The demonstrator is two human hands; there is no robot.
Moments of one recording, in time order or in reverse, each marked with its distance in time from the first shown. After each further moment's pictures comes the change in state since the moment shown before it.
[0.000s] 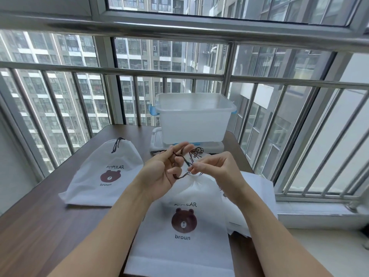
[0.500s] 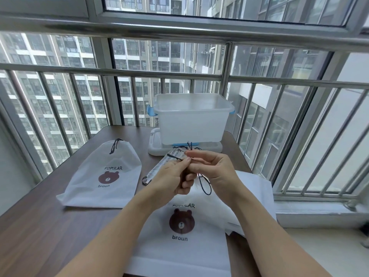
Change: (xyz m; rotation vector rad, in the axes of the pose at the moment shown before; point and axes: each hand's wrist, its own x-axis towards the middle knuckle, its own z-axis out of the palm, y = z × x) left_hand -0.005 -0.024 0.017 0.582 -0.036 0.002; right_hand 0.003 0.004 0.009 0.292 0.075 0.119
